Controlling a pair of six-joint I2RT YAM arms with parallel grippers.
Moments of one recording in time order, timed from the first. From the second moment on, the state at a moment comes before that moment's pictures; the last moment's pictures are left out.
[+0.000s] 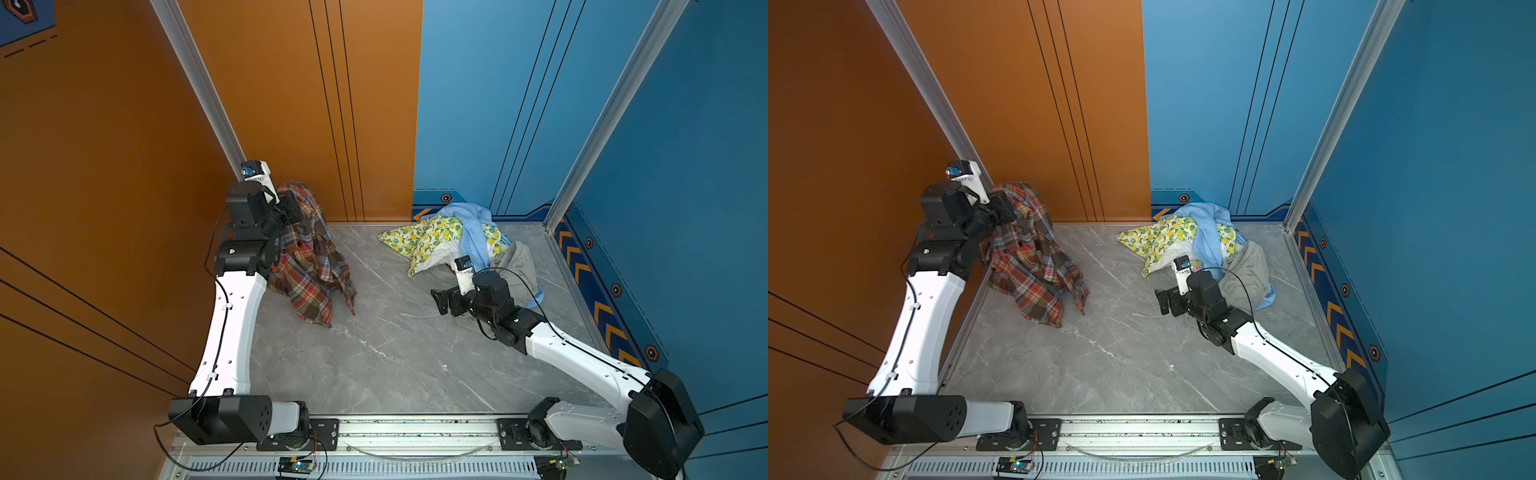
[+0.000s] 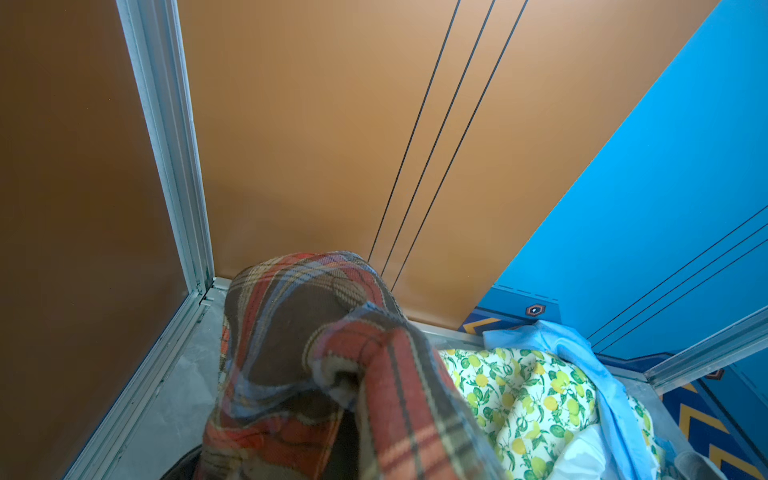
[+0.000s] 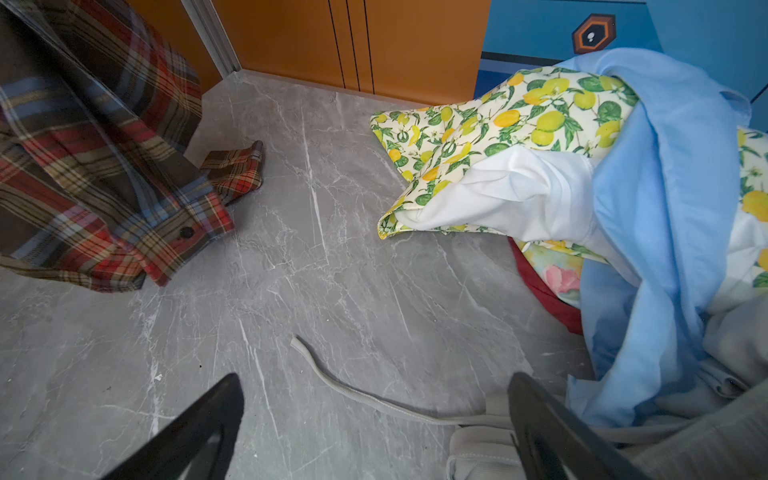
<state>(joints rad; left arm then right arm) 0.03 1.37 1.60 -0.46 0.04 -0.28 0.60 1.22 0.78 -0.04 0.04 0.15</state>
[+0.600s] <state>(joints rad) -0.05 1.33 1.16 -0.38 -0.16 -0.28 0.60 1.22 0.76 0.00 0.04 0.16</state>
